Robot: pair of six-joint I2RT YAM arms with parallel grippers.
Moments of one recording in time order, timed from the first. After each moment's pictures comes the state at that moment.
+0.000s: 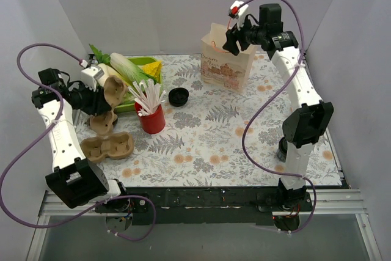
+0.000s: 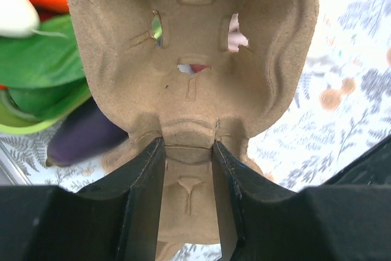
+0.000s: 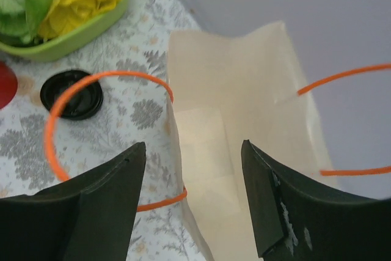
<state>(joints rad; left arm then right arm) 0.46 1.34 1.41 -1.21 0.74 0.84 0.27 1.97 2.22 -0.64 -0.57 -0.43</state>
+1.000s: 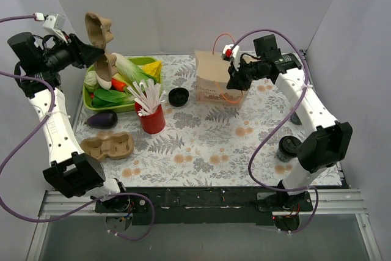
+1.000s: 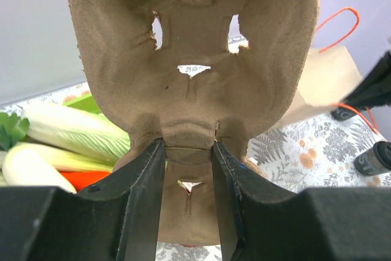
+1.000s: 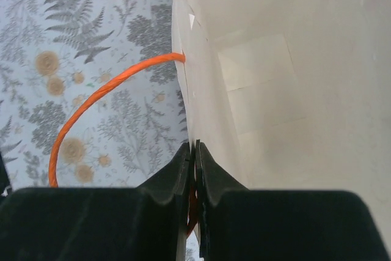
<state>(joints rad) 0.46 1.41 1.68 -0.51 1.07 -0.05 0.33 1.69 1.72 -0.89 -0.68 -0.66</state>
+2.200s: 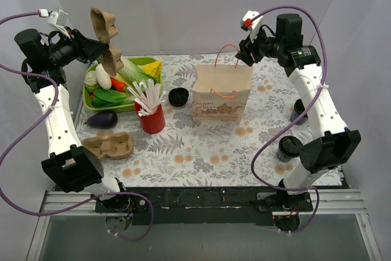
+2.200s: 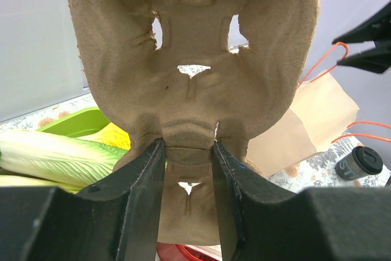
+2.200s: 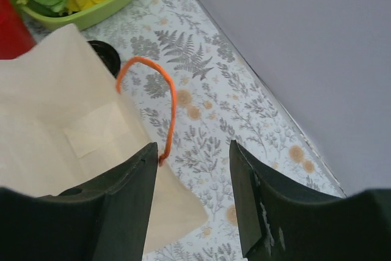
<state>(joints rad) 0.42 1.48 1.66 -0.26 1.12 -0.22 0.28 1.59 1.80 -0.66 -0.57 -0.52</state>
